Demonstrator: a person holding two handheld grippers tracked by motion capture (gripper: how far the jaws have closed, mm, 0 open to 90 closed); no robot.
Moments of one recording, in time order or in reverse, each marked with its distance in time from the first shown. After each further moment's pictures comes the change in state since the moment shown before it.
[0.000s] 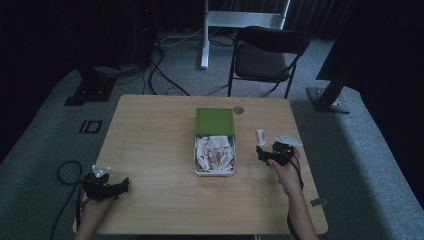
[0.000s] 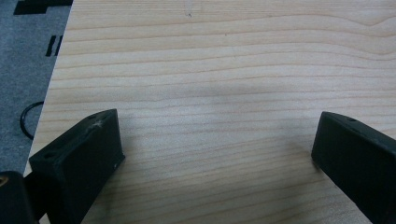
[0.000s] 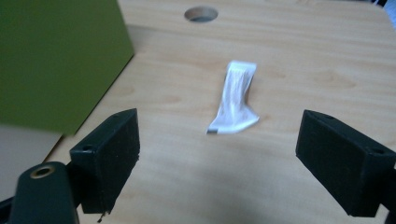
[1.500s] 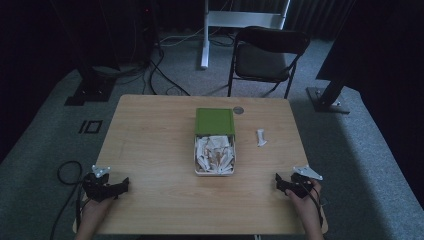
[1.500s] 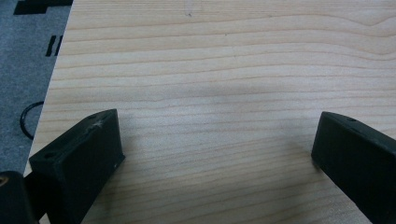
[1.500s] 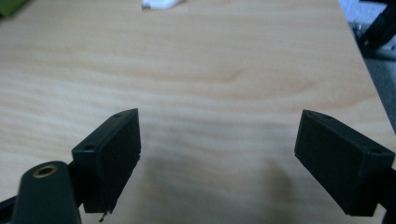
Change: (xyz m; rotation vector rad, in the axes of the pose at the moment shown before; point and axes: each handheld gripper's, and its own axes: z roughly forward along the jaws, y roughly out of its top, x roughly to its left) left arm 0.000 0.000 0.000 0.002 0.001 0.001; right arm -0.026 -0.087 -0.061 0.088 -0.139 0.046
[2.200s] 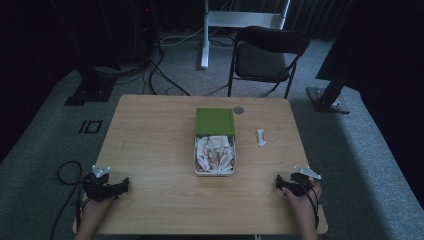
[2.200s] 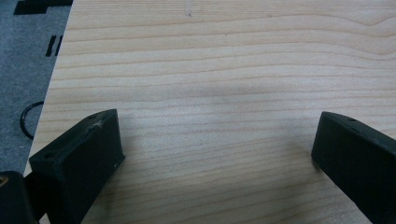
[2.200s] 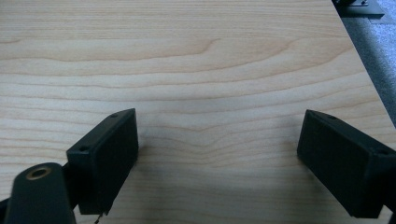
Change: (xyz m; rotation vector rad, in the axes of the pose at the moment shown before) left arm 0.000 0.000 0.000 0.000 0.000 0.000; right arm 0.005 -0.001 0.003 0.071 -0.111 0.119
